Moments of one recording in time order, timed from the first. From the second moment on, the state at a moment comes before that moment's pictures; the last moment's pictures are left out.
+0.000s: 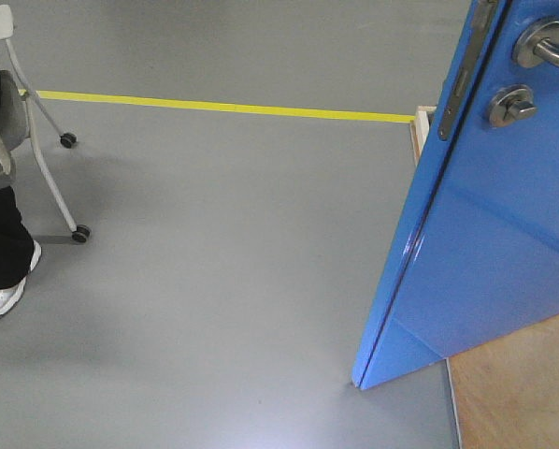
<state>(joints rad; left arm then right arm) 0.01 -0.02 0.03 0.04 0.28 0.03 -0.13 1.43 -1.24 0.36 -0.13 0.03</state>
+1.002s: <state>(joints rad) 0.01 -0.02 0.03 0.04 0.28 0.03 -0.12 1.44 -1.24 0.35 -0.12 0.03</state>
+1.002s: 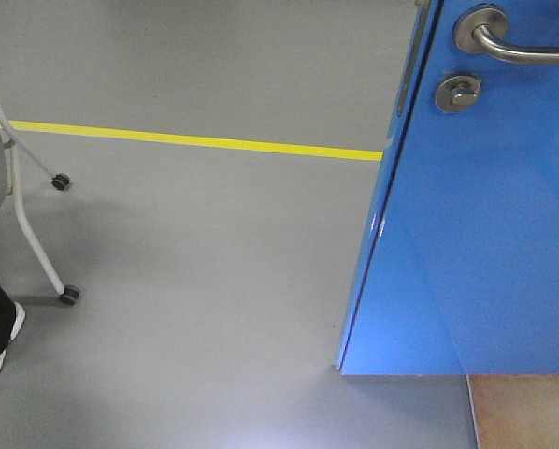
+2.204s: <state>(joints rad) 0.01 -0.02 0.03 0.04 0.28 0.03 -0.12 1.44 -1.24 0.35 -0.12 0.03</state>
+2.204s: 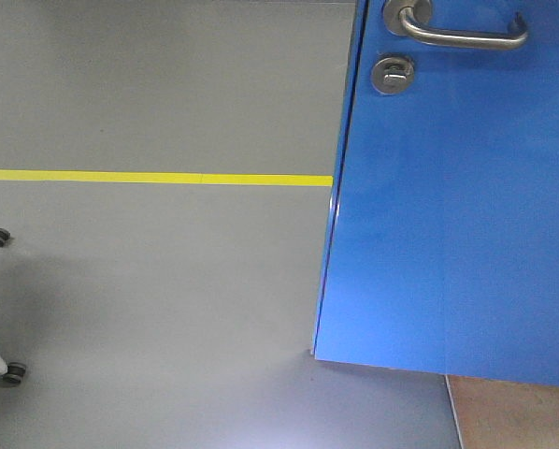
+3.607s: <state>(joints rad) 0.01 -0.02 0.03 0.04 0.28 0.03 -0.12 0.43 -0.61 -0.03 0.11 0.03</state>
